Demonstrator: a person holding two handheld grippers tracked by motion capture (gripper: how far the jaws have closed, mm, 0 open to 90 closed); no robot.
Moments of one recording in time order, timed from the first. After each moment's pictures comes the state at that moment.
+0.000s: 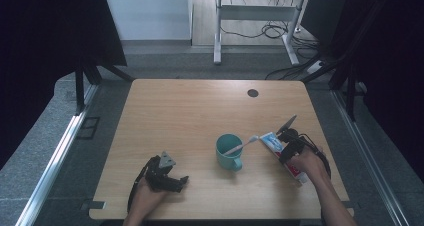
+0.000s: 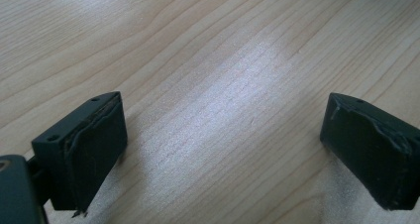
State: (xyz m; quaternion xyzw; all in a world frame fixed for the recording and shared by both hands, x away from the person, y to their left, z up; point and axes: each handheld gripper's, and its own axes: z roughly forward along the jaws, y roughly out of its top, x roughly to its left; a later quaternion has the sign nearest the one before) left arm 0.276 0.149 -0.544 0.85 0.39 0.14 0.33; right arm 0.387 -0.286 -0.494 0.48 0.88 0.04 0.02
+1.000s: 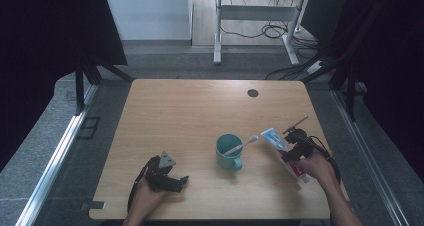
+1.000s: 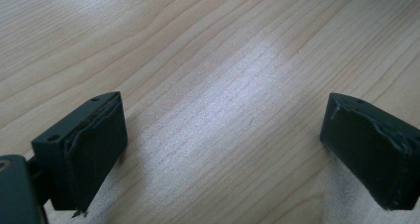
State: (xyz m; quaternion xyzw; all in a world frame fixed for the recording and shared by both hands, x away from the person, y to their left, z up) left arm 0.276 0.149 -0.544 0.85 0.39 0.14 0.33; right arm 0.362 -0.298 -0.468 0.46 0.88 0.12 0.04
